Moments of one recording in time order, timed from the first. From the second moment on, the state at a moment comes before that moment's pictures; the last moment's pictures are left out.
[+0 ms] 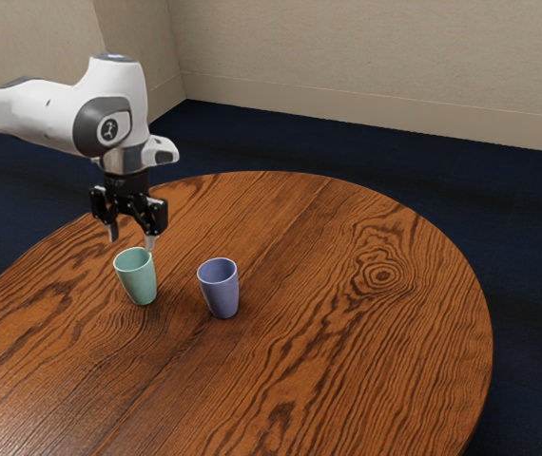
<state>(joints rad) 0.03 0.14 0.07 -1.86 0.10 1.85 -0.09</state>
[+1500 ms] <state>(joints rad) 0.09 0.36 0.08 -1.77 0.02 1.99 0.06</state>
